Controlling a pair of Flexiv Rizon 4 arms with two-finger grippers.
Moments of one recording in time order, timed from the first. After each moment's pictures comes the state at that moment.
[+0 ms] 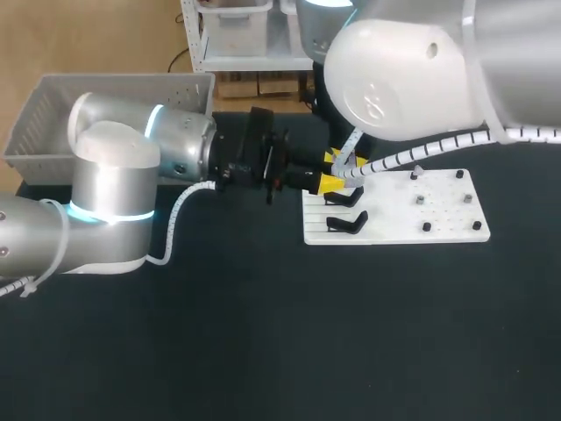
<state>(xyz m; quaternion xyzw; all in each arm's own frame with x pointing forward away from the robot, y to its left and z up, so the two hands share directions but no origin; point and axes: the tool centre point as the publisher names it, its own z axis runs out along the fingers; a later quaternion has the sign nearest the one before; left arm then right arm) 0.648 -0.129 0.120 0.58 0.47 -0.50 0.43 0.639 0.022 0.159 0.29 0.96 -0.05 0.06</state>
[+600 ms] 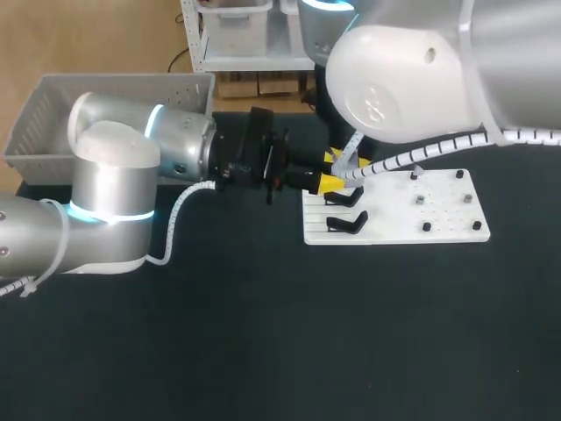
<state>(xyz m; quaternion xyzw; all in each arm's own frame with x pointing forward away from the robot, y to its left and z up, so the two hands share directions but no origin) 0.648 -0.129 0.120 0.58 0.47 -0.50 0.43 0.646 0.021 0.153 0.28 0.96 -0.04 0.06</state>
